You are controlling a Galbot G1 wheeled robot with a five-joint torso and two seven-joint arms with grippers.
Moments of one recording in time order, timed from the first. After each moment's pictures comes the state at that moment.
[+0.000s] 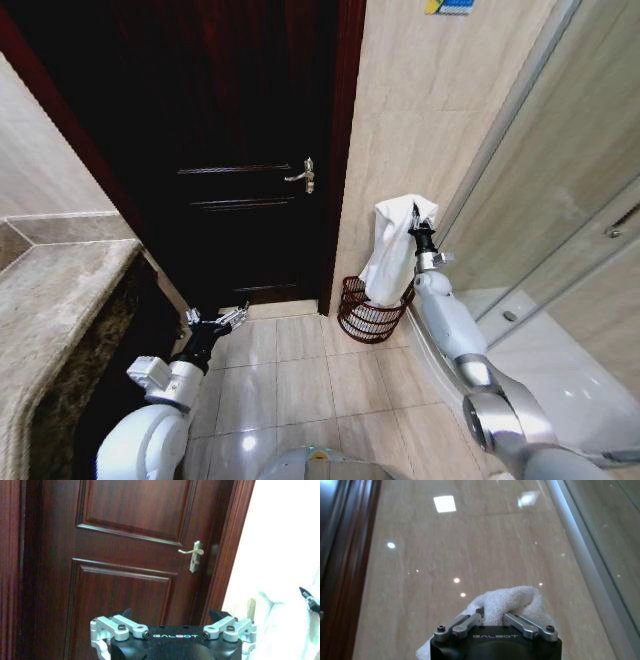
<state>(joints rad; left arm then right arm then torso) 1.71 -1.49 -0.77 -2.45 -0.39 0.30 0.15 -0.39 1.27 0.36 0.78 0.63 0.66 -0.32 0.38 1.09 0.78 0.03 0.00</state>
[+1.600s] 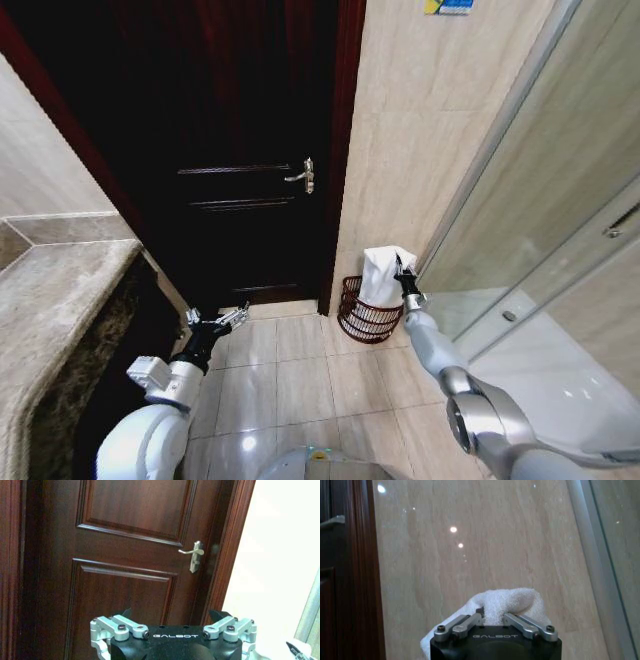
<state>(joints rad) 1.71 -1.49 -0.77 -2.45 -0.39 0.30 0.15 -0.44 1.35 0.42 0.41 0.58 0.75 -0.47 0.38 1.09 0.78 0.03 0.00</state>
